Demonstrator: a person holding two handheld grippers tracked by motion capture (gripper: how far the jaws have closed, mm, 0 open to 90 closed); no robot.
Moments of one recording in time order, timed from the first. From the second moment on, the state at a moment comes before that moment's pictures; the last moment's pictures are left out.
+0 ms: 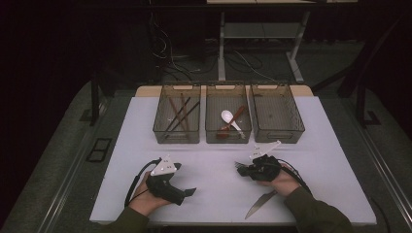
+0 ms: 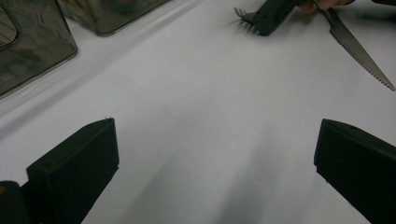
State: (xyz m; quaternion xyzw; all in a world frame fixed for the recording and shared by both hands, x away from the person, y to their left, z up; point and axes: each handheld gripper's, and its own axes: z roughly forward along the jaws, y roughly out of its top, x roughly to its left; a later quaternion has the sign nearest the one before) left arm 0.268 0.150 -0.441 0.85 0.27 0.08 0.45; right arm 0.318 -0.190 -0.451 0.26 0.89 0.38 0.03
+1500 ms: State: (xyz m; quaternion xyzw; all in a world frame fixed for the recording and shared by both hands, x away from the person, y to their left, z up) left arm 0.269 0.152 -0.444 0.85 0.26 0.08 0.45; right arm 0.370 -0.214 -0.402 0.18 0.97 0.13 0.04
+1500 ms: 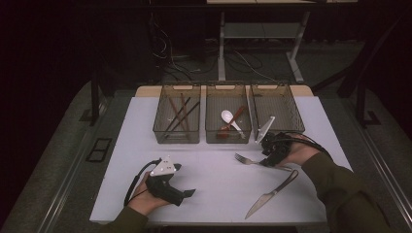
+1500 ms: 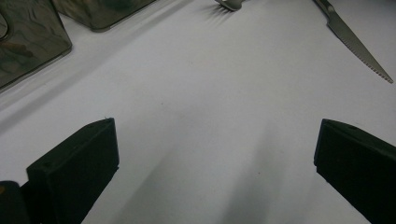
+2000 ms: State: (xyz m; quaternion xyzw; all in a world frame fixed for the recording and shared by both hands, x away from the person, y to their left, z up) left arm 0.268 0.152 -0.444 0.85 0.25 0.08 0.45; right arm 0.379 -0.193 -0.417 0.14 0.99 0.06 0.00
